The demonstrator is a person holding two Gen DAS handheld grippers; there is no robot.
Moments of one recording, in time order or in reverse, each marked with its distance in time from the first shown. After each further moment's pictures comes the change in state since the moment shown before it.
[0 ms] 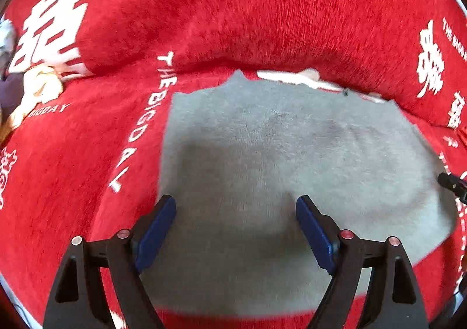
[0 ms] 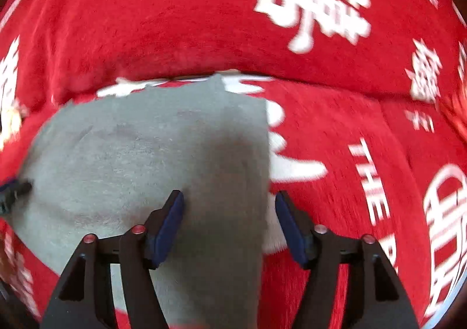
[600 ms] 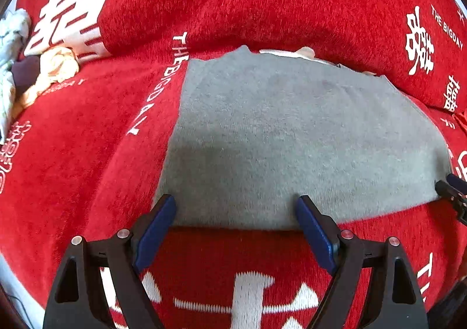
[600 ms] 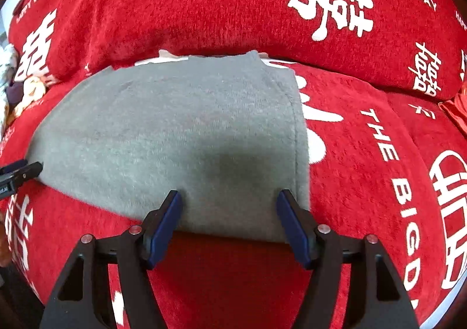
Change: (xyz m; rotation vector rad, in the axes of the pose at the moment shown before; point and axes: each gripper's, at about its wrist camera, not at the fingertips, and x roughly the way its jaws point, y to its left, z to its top) left arm -0.025 0.001 -0.065 0.014 0.008 0.030; right arm -0.027 0.029 -0.081 -0.137 -0.044 0.029
